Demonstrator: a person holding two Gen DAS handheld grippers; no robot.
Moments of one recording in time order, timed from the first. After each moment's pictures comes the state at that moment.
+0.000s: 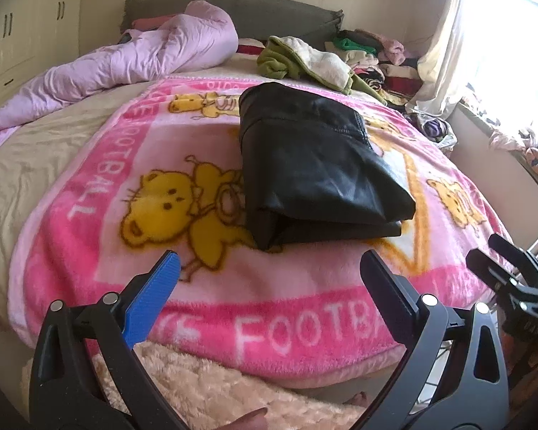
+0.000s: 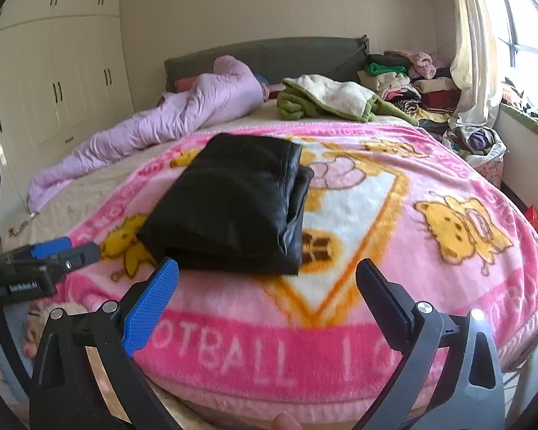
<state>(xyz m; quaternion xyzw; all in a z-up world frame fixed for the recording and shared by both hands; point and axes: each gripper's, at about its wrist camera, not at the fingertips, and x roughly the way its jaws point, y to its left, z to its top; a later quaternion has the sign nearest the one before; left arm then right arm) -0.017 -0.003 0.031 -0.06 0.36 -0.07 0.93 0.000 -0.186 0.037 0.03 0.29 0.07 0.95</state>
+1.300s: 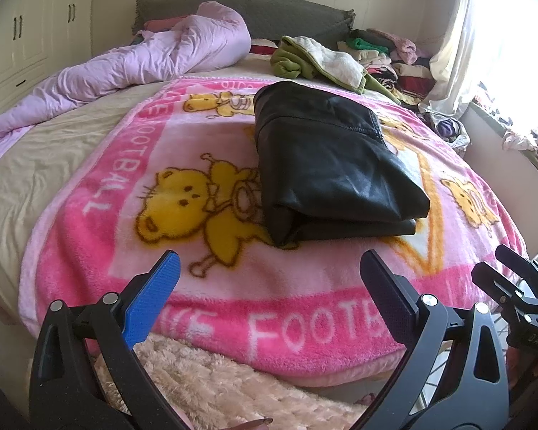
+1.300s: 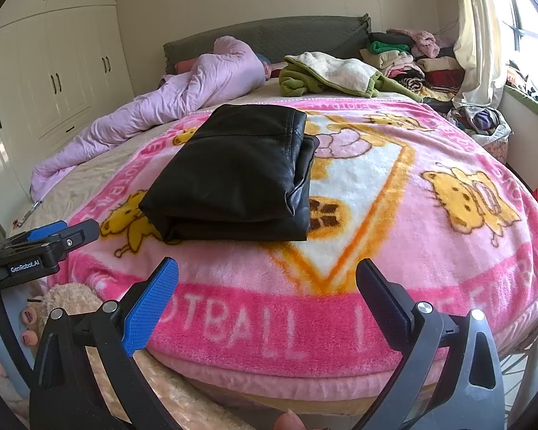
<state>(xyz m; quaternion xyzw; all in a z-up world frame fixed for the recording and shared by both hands) -0.019 0.001 0.030 -0.06 0.37 -0.05 0.93 -0.003 -0.188 0.021 0.04 0.33 0.08 0.94</state>
